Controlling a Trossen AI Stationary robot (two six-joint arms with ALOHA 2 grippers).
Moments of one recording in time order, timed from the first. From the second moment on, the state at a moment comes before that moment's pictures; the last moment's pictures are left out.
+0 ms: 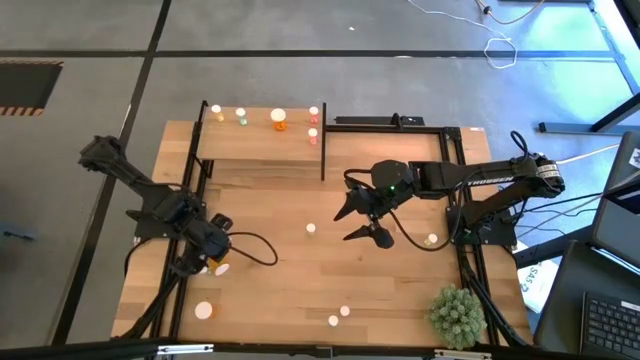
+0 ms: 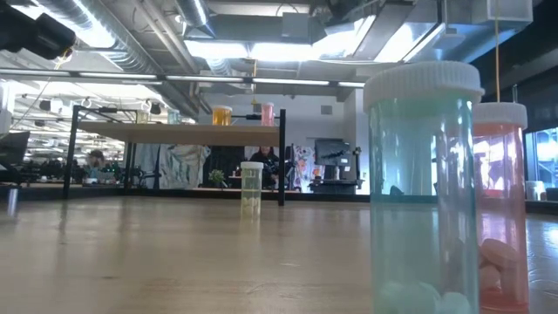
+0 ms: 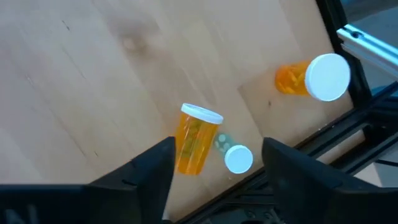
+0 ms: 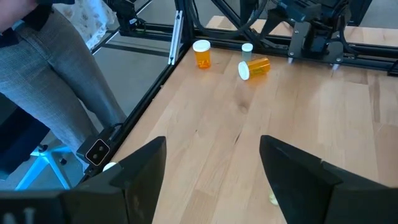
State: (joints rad) left arm -0.58 1.01 0.87 -1.04 0.15 -0.15; right arm 0.07 1.40 1.22 -0.33 -0.38 -0.06
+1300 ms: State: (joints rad) left arm -0.58 1.05 0.53 -0.75 0.17 -0.28; right arm 0.07 1.40 1.22 -0.33 -0.38 -0.06
